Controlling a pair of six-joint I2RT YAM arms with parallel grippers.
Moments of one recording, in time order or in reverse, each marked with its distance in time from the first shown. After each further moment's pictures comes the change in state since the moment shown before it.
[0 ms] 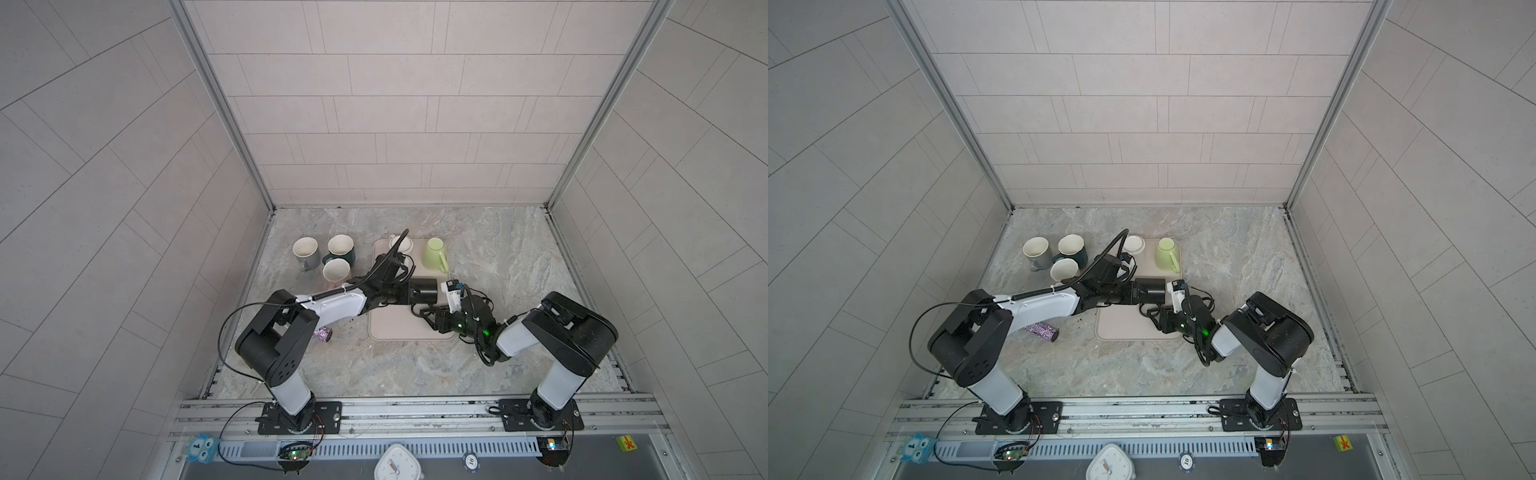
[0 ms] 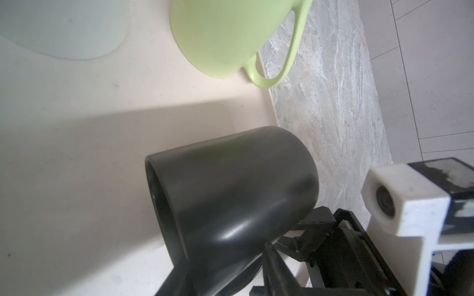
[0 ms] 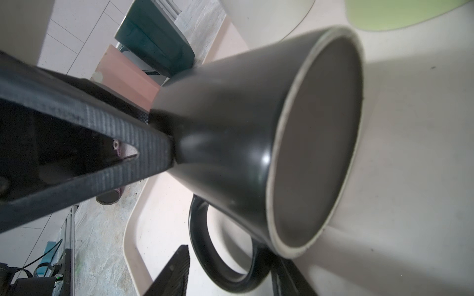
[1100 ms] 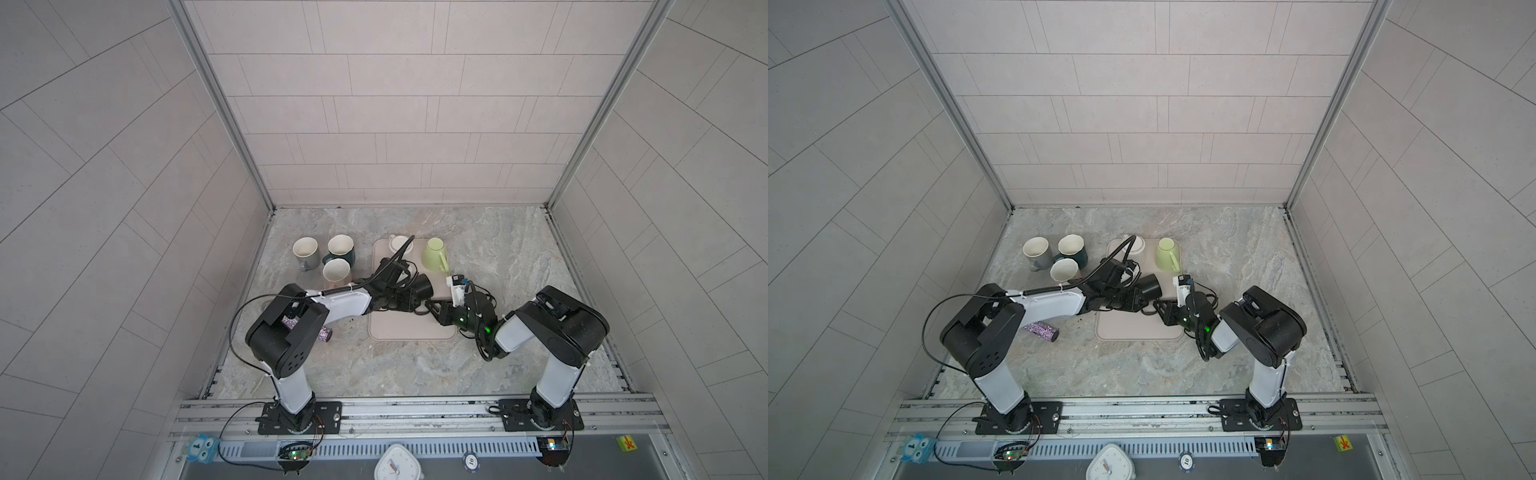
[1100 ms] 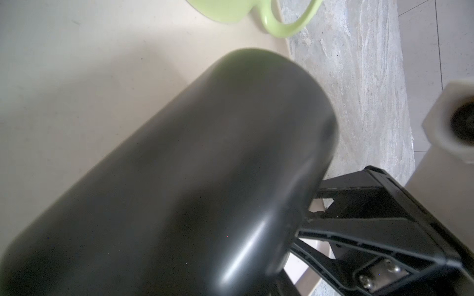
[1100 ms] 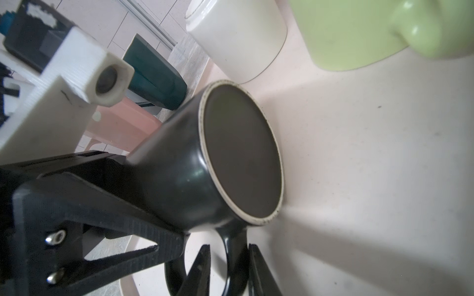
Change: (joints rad) left arm -0.001 0.064 0.007 -0.037 0.042 0.039; right arm -0.057 0.069 0.019 0.102 -0.004 0.055
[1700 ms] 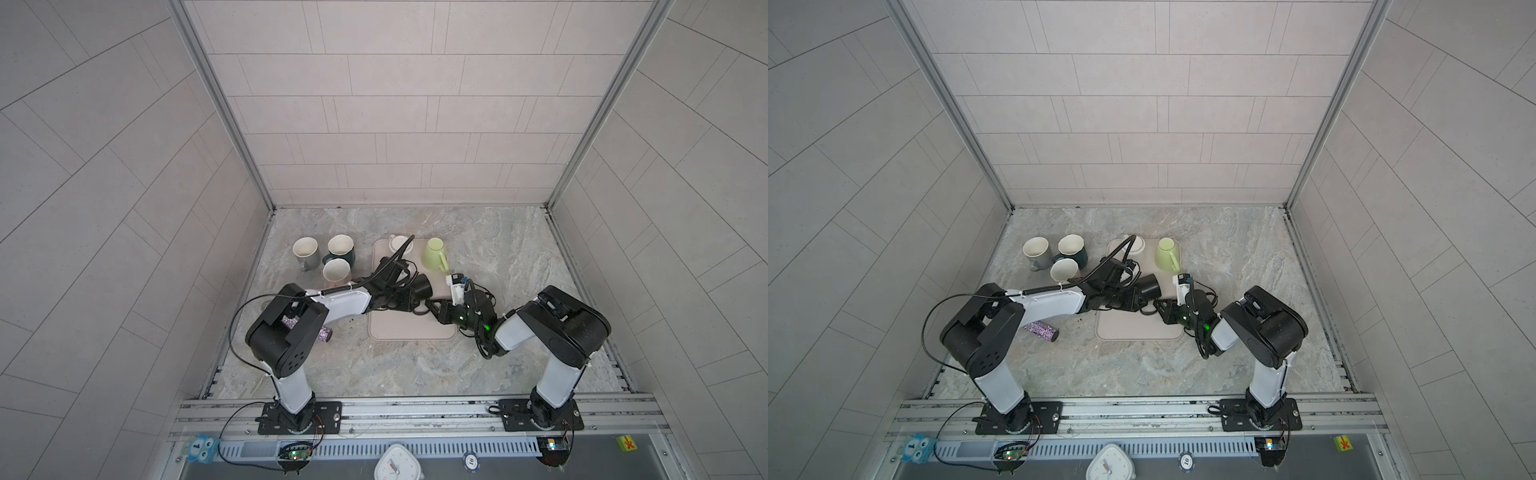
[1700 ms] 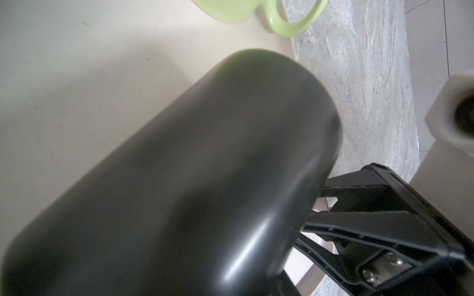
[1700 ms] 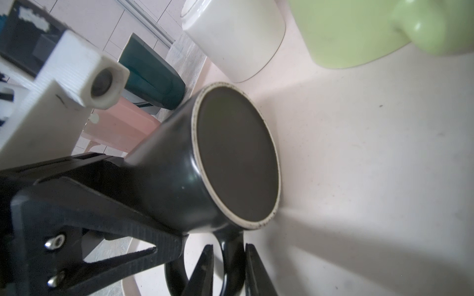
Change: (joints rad) left arm 0.000 0.002 0.014 -0.028 -0.005 0.012; right arm -0.006 -0.008 0.021 -0.047 -0.024 0.012
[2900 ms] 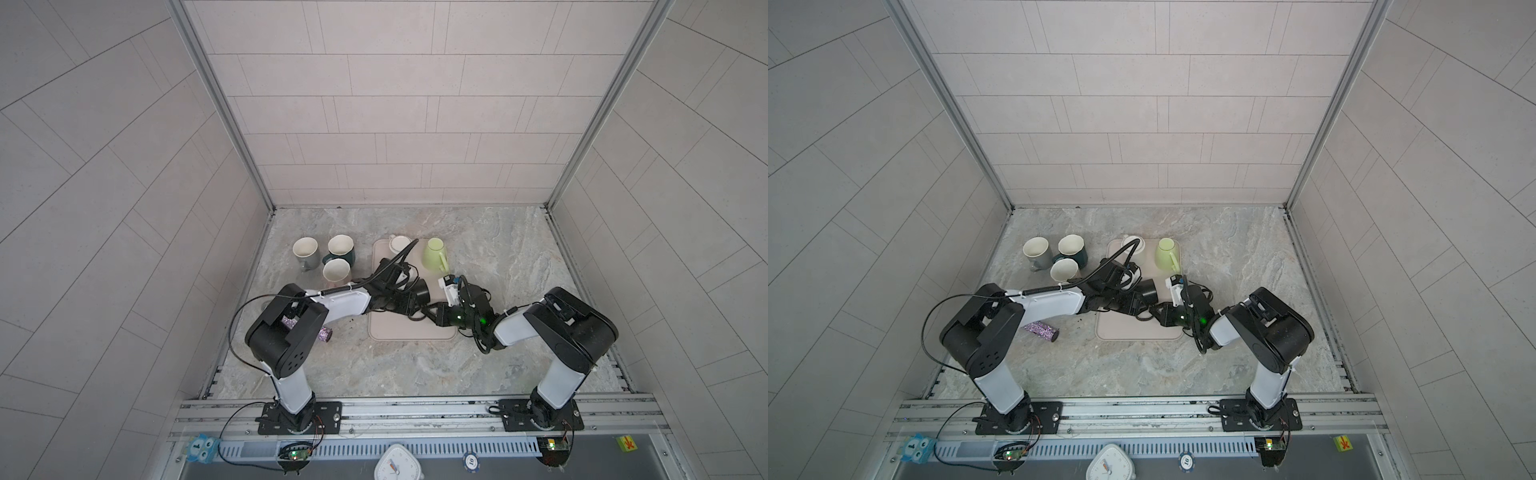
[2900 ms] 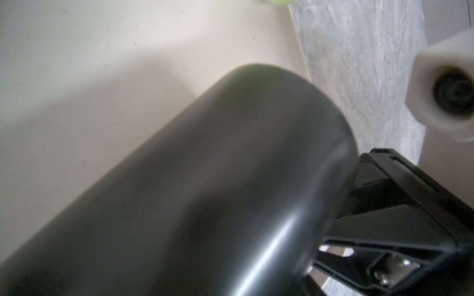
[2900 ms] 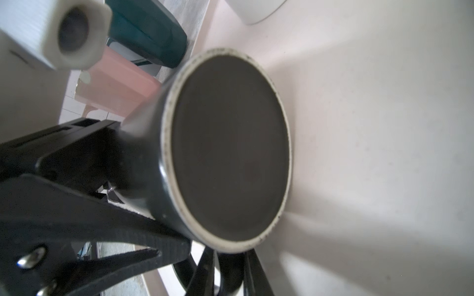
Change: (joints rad) left arm 0.001 -0.005 -0.010 -0.029 0.008 0.097; right arm 0.005 -0.063 0.059 -0.248 -0.131 -0.023
